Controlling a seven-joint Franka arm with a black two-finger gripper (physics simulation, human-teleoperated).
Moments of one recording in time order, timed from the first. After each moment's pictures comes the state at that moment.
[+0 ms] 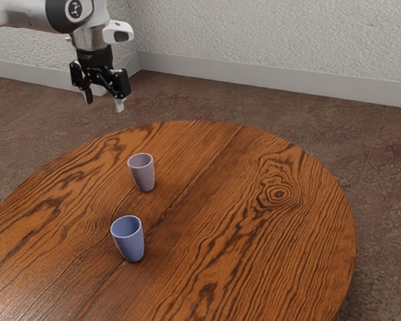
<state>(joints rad) -0.03 0.16 0.10 -1.41 0.06 1.55 0.02</state>
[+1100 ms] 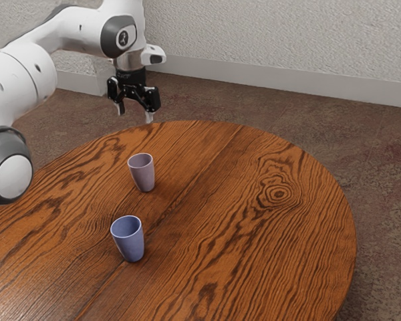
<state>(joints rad) 0.00 0.61 0.09 -1.00 0.05 1.56 0.04</state>
